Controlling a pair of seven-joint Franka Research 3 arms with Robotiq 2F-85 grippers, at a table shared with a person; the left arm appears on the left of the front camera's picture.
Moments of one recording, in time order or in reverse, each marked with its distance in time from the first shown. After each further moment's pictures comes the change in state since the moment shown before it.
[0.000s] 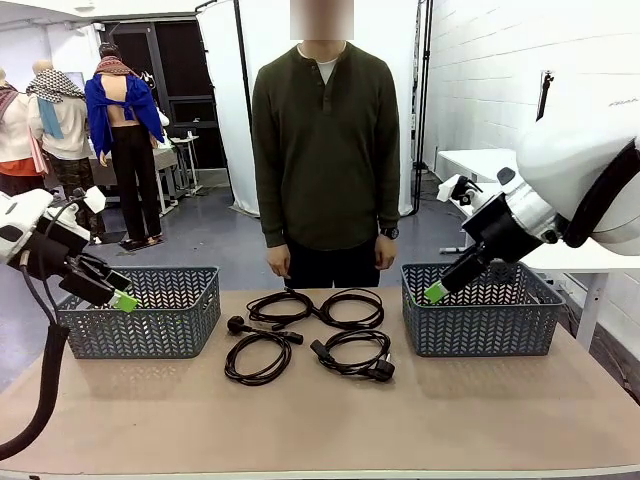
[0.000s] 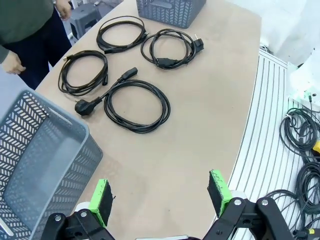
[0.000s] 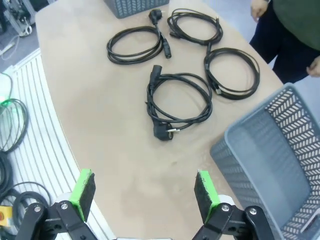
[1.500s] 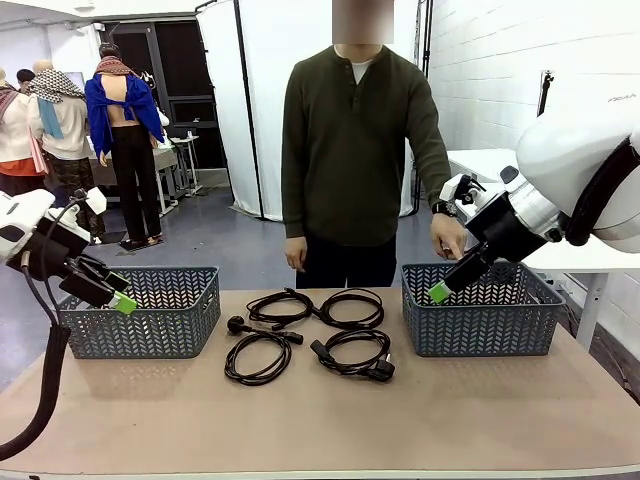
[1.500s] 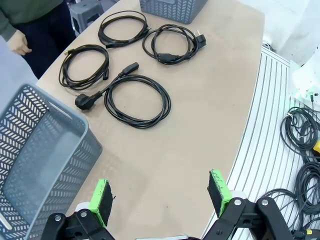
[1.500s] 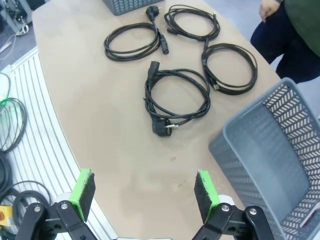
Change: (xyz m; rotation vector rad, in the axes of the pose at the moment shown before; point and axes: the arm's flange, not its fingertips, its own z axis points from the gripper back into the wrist) left arm 0.002 -0.005 0.001 0.015 0.029 0.016; right arm 0.000 0.003 0.003 -0.017 0.017 -0.011
